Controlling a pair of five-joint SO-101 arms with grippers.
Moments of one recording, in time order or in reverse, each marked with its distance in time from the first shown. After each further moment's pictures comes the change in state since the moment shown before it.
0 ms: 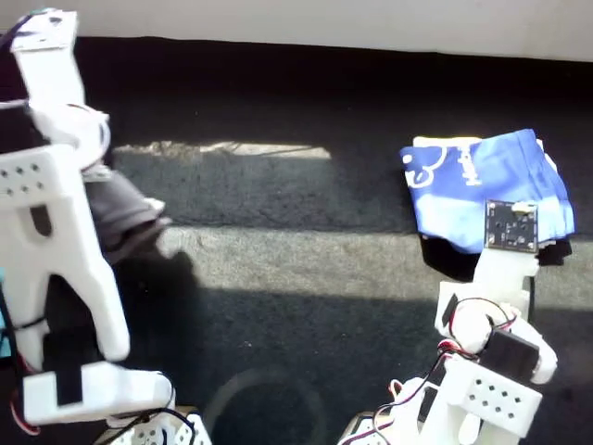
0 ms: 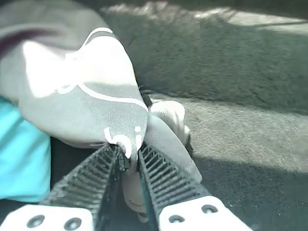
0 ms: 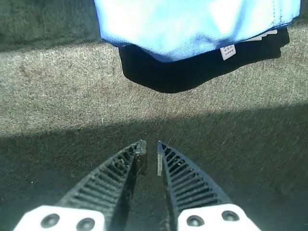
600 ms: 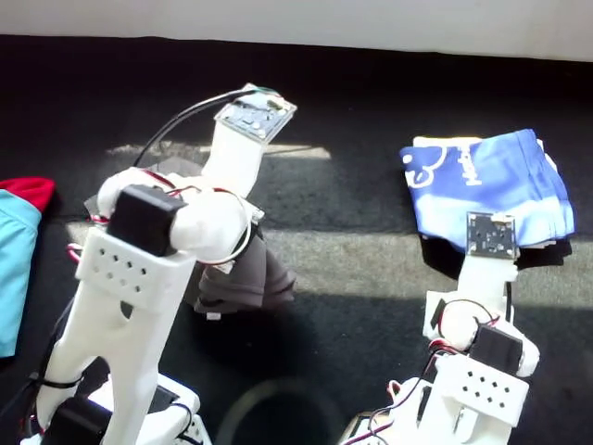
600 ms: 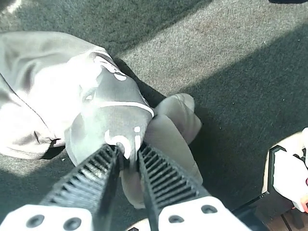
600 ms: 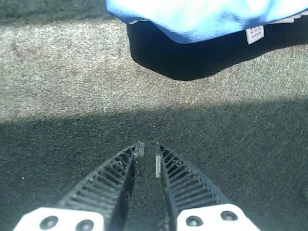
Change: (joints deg) left arm 34.0 -20.0 28.7 -5.2 0.0; right arm -2.9 -0.1 7.8 -3.8 0.0
